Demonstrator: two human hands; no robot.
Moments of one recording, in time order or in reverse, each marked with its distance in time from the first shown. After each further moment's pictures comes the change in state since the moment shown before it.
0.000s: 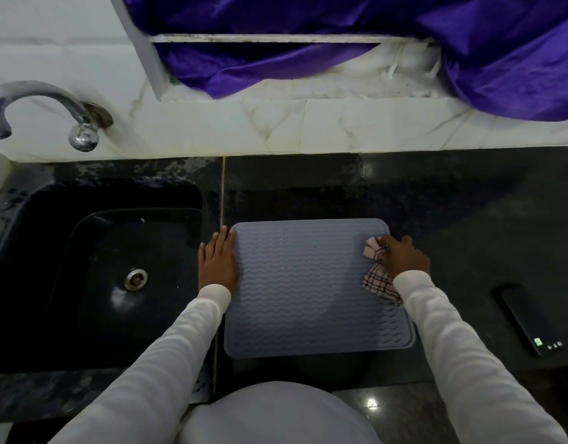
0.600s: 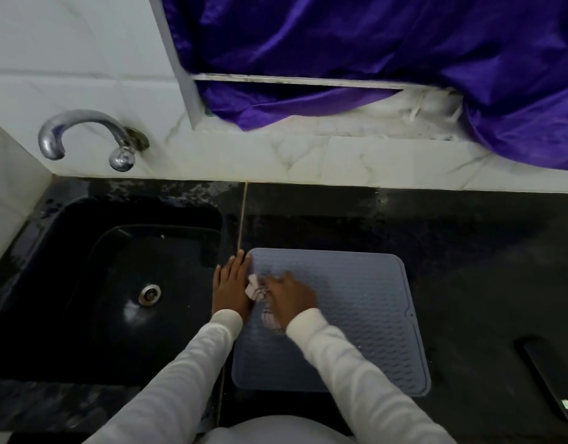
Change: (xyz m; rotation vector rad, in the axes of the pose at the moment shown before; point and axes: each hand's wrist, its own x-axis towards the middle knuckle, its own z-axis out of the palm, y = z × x) left_hand 0.004 -0.006 0.008 0.002 -0.024 -0.020; right_hand -0.091 -0.226 0.014 0.072 -0.114 -0.606
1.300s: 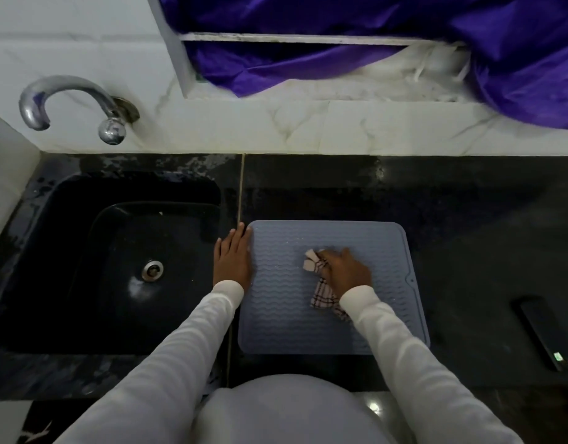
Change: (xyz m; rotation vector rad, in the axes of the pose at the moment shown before) left_hand -0.005 0.001 -0.008 -0.053 0.051 0.038; right_hand -0.024 0.103 0.015 0.025 0.084 0.277
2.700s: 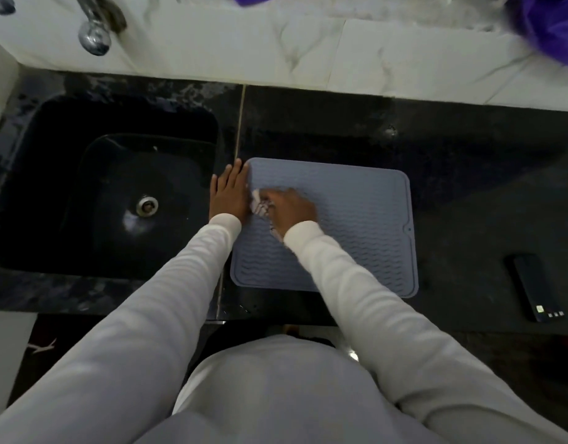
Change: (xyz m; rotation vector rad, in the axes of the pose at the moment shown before) left_hand 0.002 0.004 0.006 -0.013 -0.002 -0.048; right_hand -0.015 -0.098 0.002 0.055 -0.009 -0.251
